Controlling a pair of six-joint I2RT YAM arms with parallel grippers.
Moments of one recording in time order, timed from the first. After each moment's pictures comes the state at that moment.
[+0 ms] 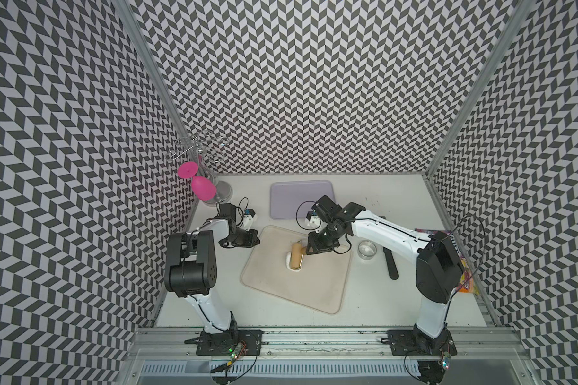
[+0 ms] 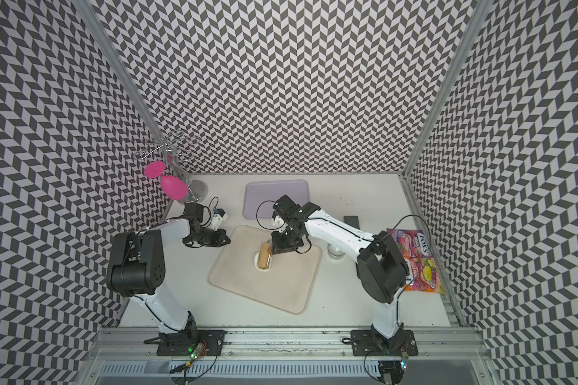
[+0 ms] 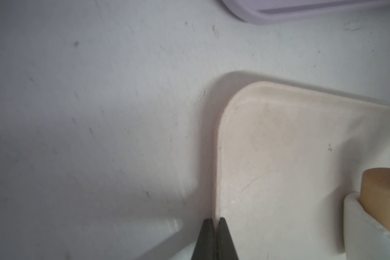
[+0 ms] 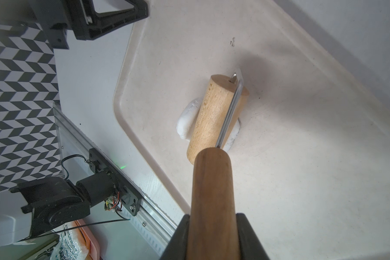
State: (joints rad) left arm 0.08 1.78 1.01 -0.52 0.50 0.24; right arm 0.75 1.87 1.52 -0.90 -0.38 0.44
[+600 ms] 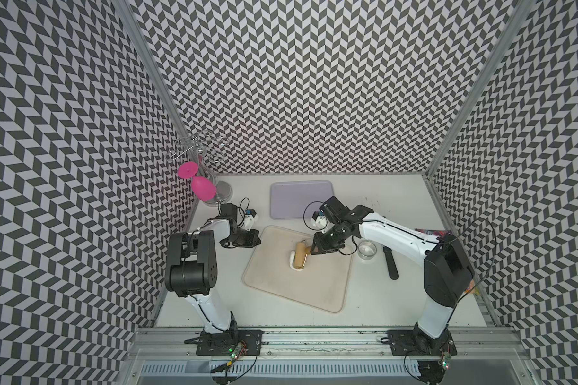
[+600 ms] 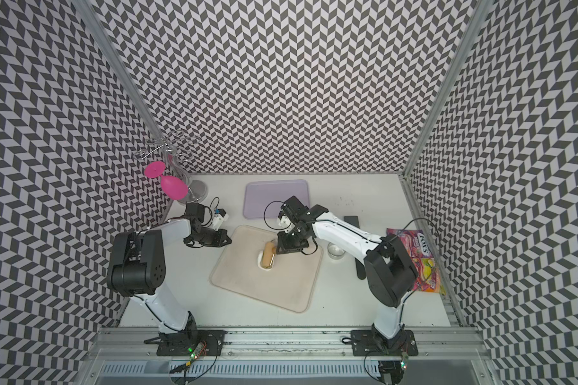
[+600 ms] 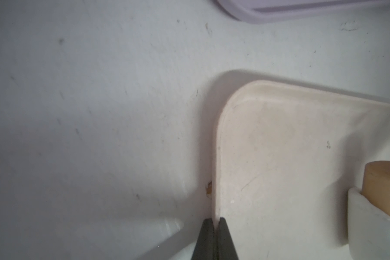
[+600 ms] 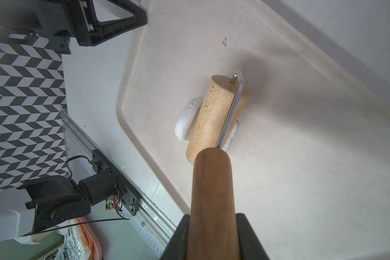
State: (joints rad) left arm 0.07 1.78 1.01 -0.52 0.50 0.22; right arm 0.71 1.81 1.42 -0.85 -0.40 0.43
